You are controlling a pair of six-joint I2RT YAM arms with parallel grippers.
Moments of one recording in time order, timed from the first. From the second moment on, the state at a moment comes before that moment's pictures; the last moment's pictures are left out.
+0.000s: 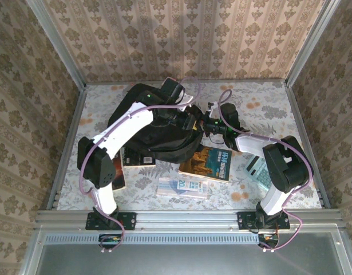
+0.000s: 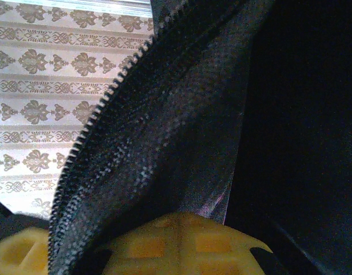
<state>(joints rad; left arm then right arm) -0.71 1.83 1.77 -0.94 0.36 -0.20 0.37 1.70 0.88 0.55 -0.70 1.25</state>
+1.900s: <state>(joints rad) -0.52 1.51 1.38 -0.62 0.42 -0.33 0.23 1.74 1.18 -1.21 0.44 1.04</state>
